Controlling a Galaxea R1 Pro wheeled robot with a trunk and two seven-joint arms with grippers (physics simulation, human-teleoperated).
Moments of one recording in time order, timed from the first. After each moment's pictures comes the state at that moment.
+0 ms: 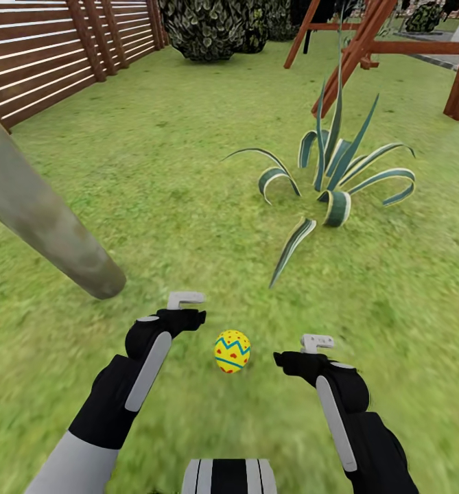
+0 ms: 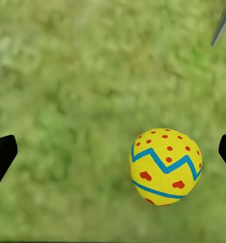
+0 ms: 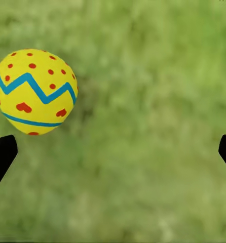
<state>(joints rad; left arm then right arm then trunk) -0.60 -0.07 -0.30 -1.47 0.39 0.89 0.40 -0.34 0.10 0.06 -1.58 -0.14 0.94 -0.13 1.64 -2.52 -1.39</state>
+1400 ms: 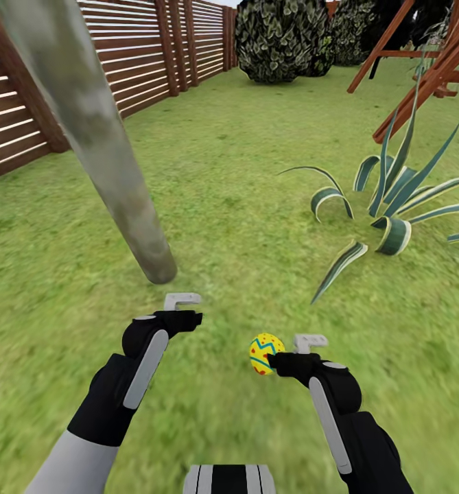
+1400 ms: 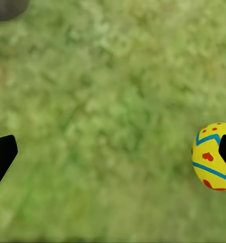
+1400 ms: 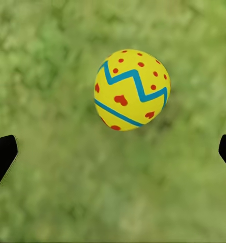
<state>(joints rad) -0.60 -0.07 -0.27 -1.47 0.39 0.92 0.40 -0.34 0.10 0.11 -1.58 -0.14 0.94 -0.14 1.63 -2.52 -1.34</state>
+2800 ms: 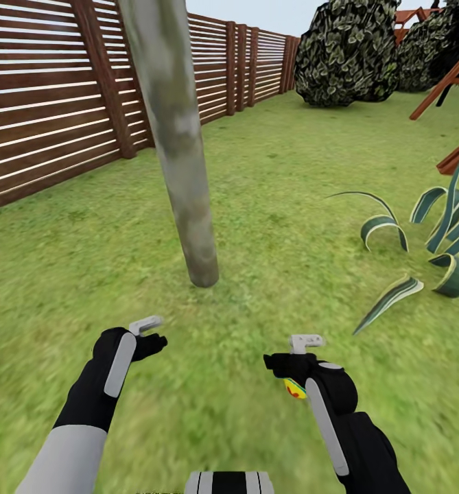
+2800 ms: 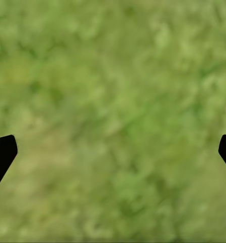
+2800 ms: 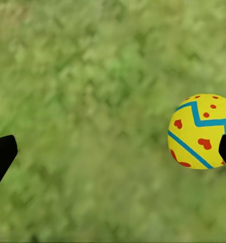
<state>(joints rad) -0.61 -0.07 0.10 -1.20 0.39 0.99 0.39 -0.34 0.10 0.14 -1.58 -0.14 0.94 -0.14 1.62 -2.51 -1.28</state>
